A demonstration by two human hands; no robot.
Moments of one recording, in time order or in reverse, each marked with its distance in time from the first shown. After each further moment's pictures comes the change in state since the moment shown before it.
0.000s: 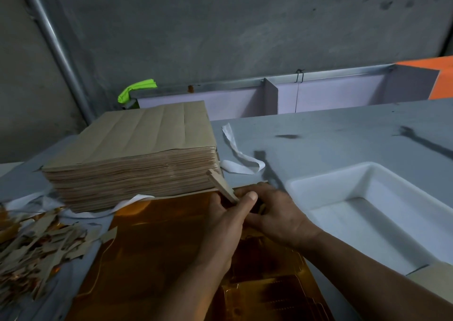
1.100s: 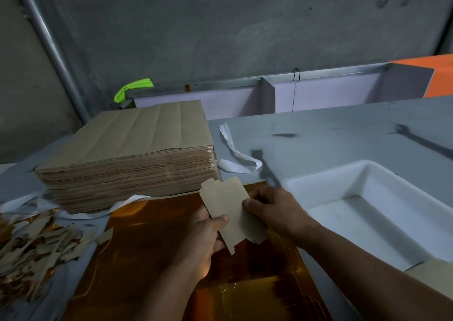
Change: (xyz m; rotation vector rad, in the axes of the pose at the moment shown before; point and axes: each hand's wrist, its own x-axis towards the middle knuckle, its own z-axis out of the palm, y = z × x) left_hand 0.014 -0.022 -0.033 -0.010 -0.033 -0.177; right_hand 0.003 0.001 -0.005 0.119 -0.044 0.370
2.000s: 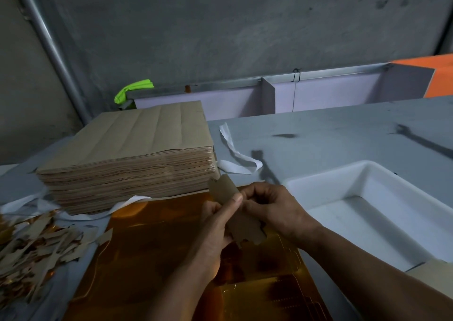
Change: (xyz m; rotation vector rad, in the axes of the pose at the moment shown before) left_hand -0.013 0.011 0.019 -0.071 -0.047 0.044; right_hand -0.011 -0.010 -0.002 0.267 -0.051 -0.175
